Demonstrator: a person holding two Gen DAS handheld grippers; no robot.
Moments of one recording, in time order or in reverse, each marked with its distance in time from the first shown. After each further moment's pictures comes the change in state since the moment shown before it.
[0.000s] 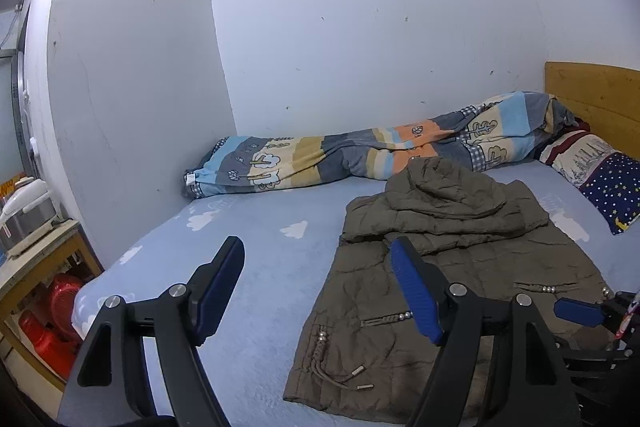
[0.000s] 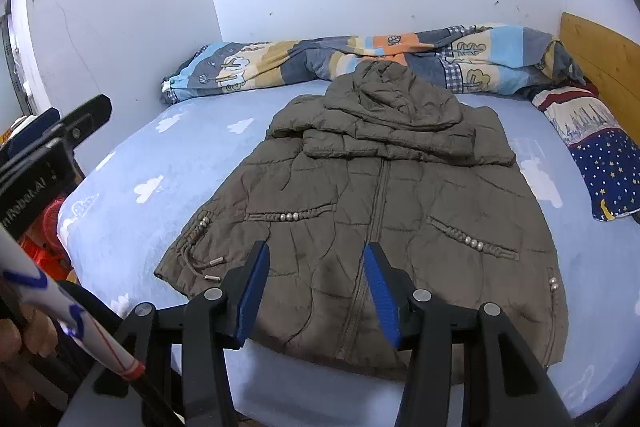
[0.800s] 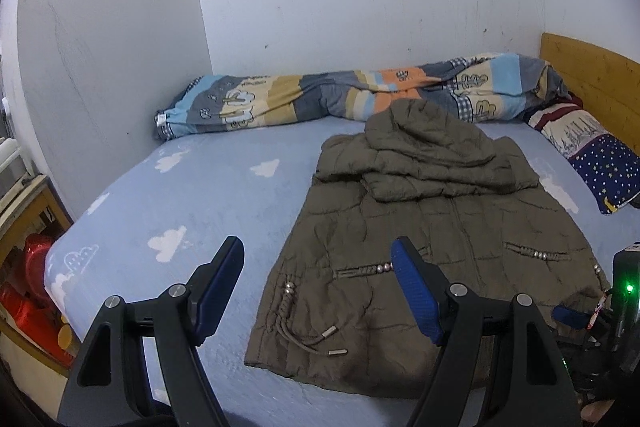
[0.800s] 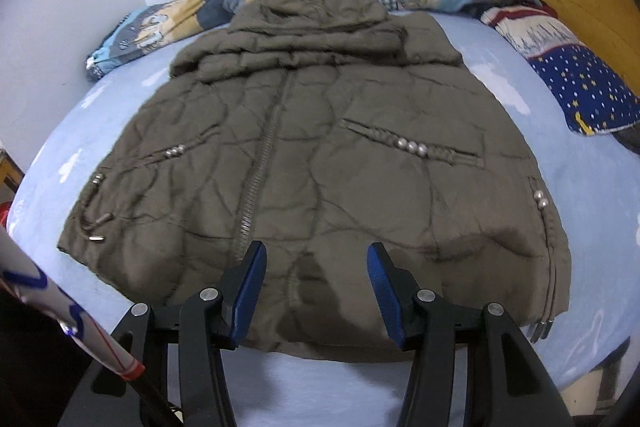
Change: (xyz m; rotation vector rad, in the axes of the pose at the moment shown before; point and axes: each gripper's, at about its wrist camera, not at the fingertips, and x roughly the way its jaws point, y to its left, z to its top) left arm 0.052 -0.014 -0.034 -0.035 0.219 -0.090; right arm 0.068 -0.083 -0.054 0.152 0.198 -0.162
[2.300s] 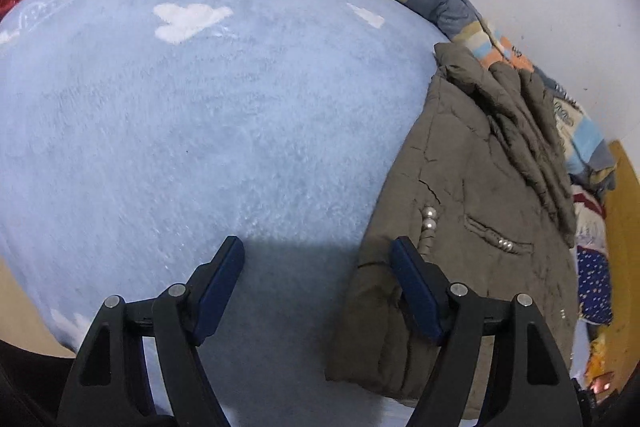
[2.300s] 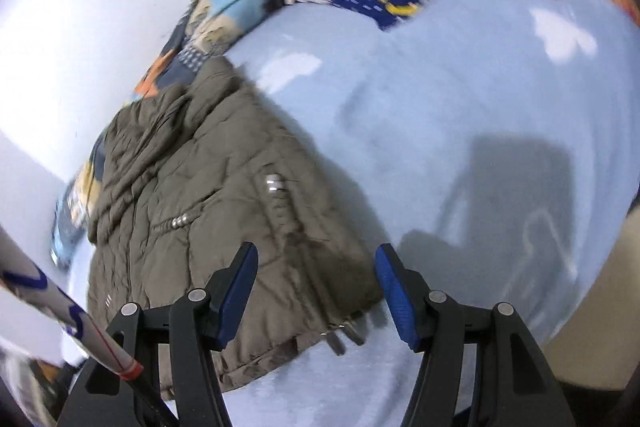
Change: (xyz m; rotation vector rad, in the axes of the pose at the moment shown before) left arm 0.166 0.148 -0.113 -0.605 0.414 -0.133; right arm -0.026 -0.202 -0.052 0.695 -0.134 -0.010
